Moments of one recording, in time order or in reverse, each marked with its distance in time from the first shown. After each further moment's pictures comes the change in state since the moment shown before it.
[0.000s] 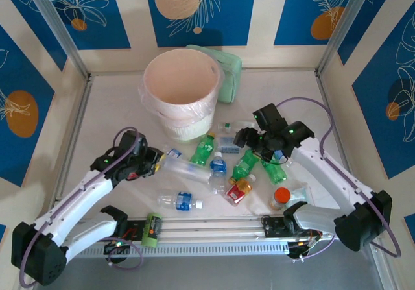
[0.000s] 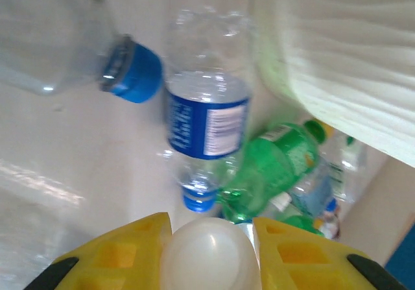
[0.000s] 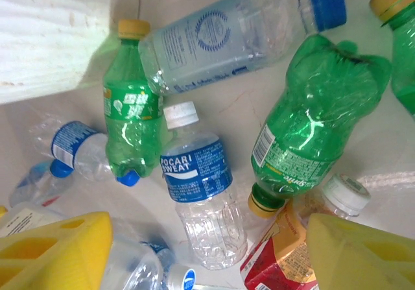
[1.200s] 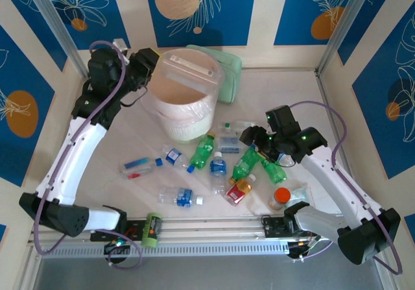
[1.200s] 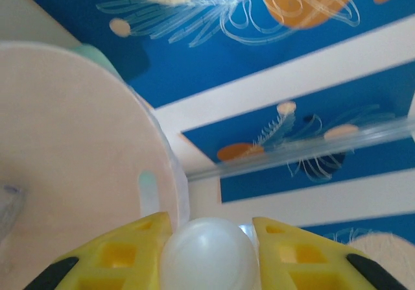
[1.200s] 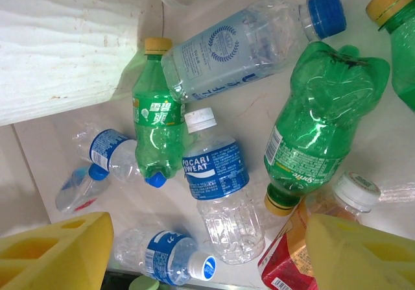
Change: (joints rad) left arm 0.150 0.427 0.899 0.244 0.016 0.333; right arm -0.063 -0.096 -0.043 0.027 -0.073 0.019
